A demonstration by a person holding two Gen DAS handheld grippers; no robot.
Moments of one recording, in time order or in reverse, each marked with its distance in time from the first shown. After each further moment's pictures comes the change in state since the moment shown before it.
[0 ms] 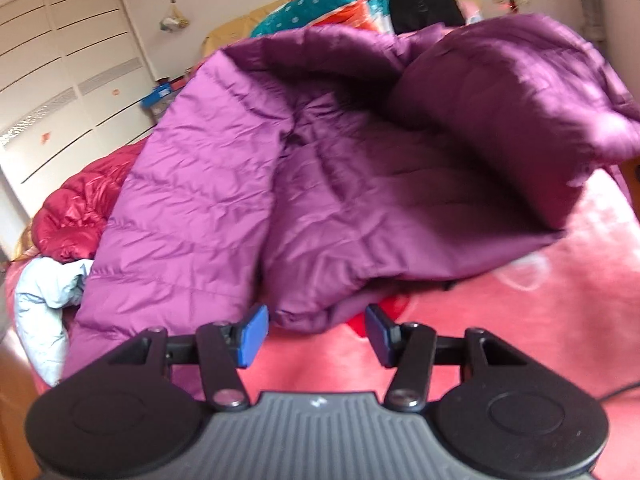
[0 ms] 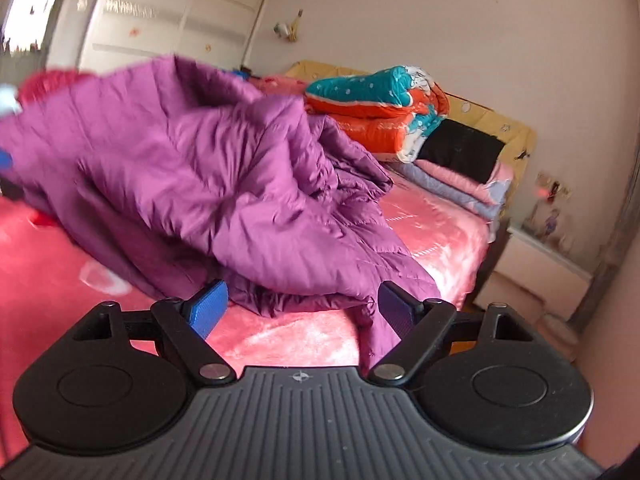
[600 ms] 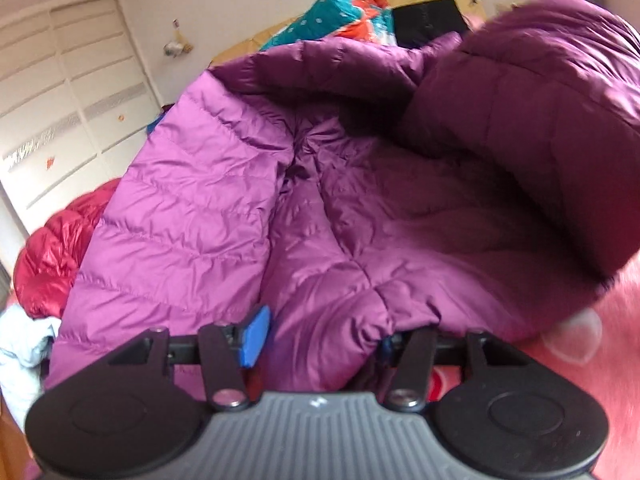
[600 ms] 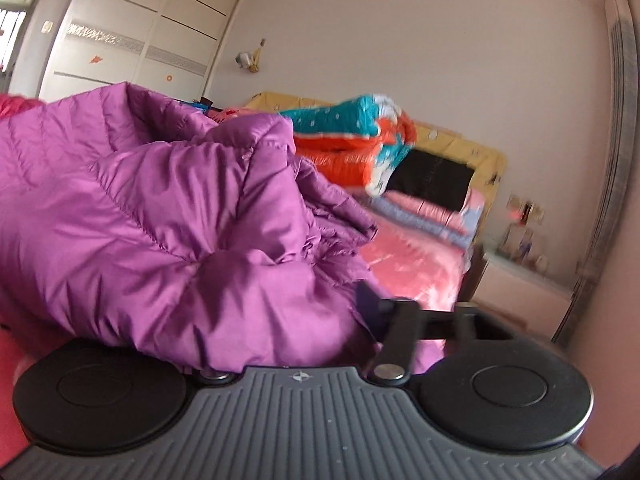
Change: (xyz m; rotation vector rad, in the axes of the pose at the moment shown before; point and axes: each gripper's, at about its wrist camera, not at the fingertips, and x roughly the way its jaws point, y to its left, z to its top) left arm 0.042 -0.002 0.025 -0.004 -0.089 0.020; right arm 0.056 -0.002 0.036 0.088 -0.100 -0.086
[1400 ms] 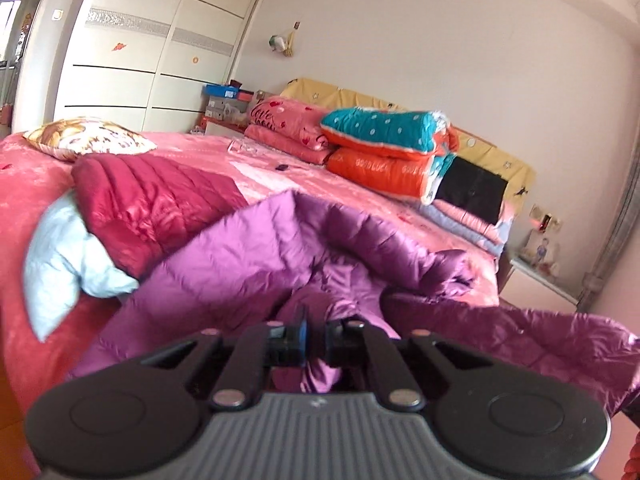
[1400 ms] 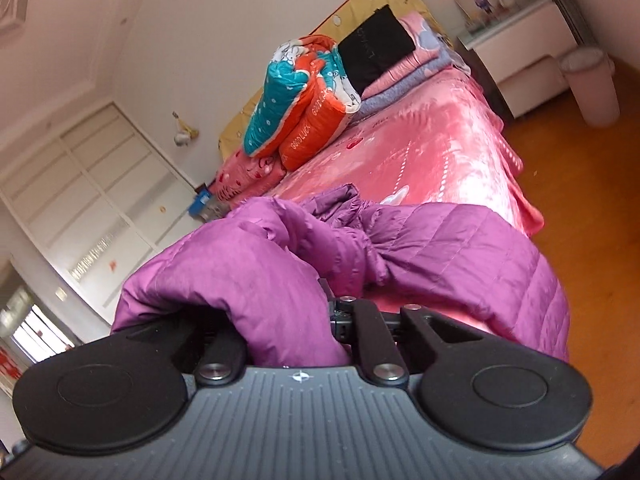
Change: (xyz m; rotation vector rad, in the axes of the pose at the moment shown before) left arm -0.151 0.111 0.036 -0.627 -0.157 -0.172; right arm -0.103 -0.135 0.032 1.000 0.103 0.271
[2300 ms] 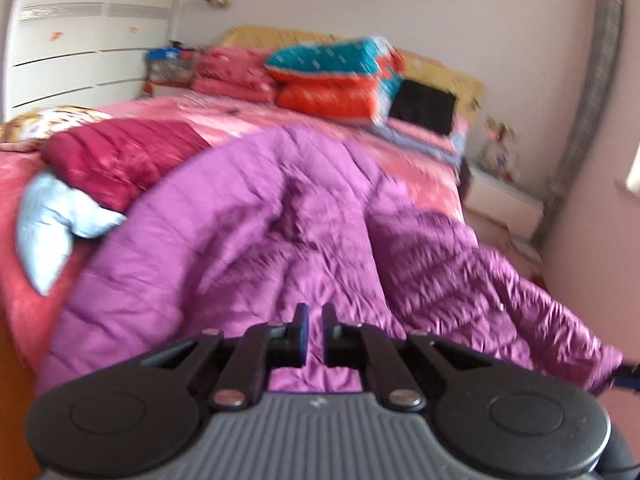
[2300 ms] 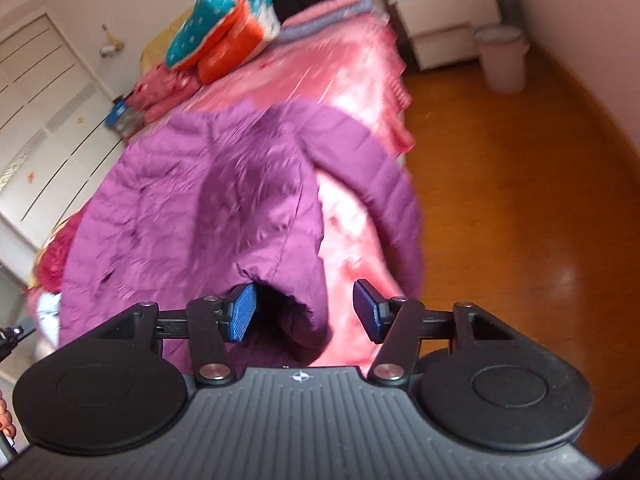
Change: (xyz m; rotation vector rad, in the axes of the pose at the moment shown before) left arm -0.031 -0.009 -0.055 0.189 0.214 -0.105; right arm -0.150 0.000 -0.059 -0.102 0.213 -0.348
